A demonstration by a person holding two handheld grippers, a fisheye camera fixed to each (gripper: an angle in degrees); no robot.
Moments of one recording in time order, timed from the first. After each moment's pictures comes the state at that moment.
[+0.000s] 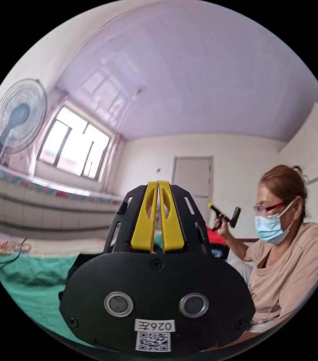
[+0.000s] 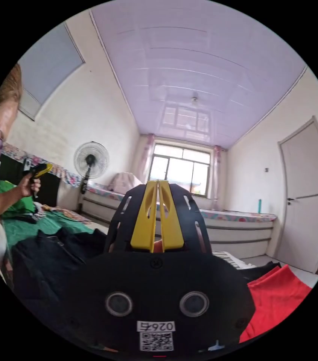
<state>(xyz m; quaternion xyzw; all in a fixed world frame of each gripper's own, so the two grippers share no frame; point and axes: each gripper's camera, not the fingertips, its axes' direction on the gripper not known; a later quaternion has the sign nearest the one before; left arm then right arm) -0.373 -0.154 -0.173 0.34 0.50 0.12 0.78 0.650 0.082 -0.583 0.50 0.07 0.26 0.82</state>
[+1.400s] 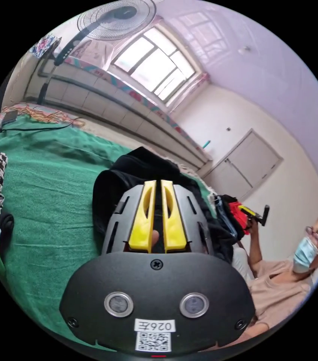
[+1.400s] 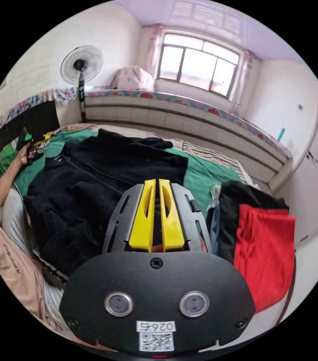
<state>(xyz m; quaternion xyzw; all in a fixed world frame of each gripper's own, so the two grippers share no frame) -0.353 -0.194 0.043 0.00 0.40 -0.04 0.92 0.627 -0.080 -0.426 0.11 -0.10 0.24 0.96</state>
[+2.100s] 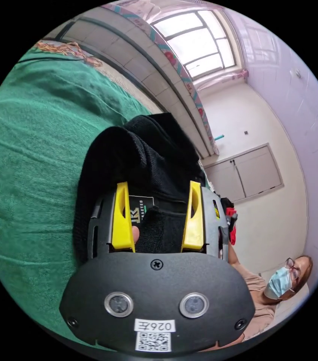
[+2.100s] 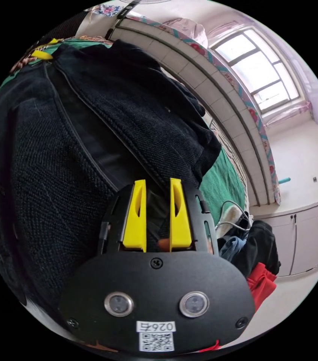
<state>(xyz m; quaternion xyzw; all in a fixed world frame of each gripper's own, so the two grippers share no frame) -0.300 -0.197 0.214 -0.16 0.43 -0.13 0.88 0.474 -0.215 -0.259 -0.05 -0.02 -0.01 1.00</state>
